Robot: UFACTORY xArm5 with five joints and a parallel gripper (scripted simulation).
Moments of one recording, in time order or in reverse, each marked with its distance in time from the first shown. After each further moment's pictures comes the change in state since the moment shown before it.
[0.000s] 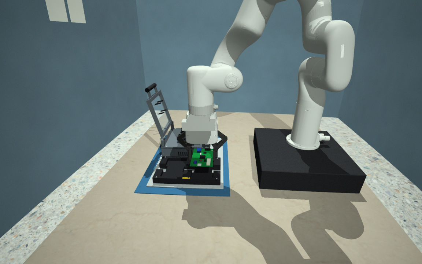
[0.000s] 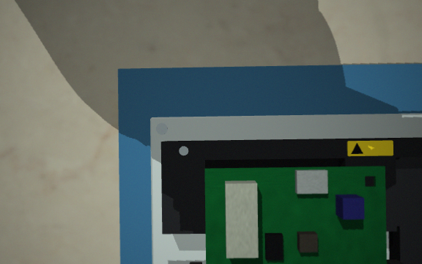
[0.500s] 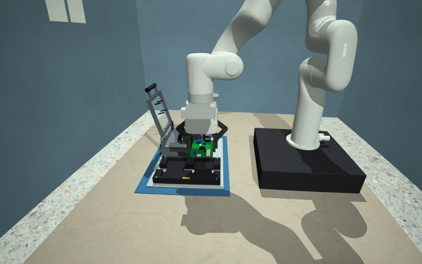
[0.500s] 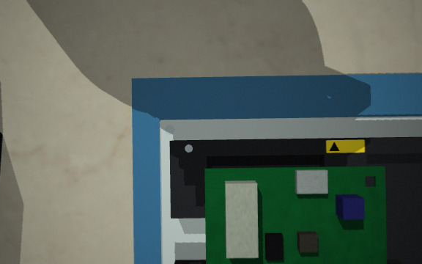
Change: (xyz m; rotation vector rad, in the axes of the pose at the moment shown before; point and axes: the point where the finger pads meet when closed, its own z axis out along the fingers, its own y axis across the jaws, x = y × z) arm 0.000 0.000 -0.034 0.000 0.000 0.000
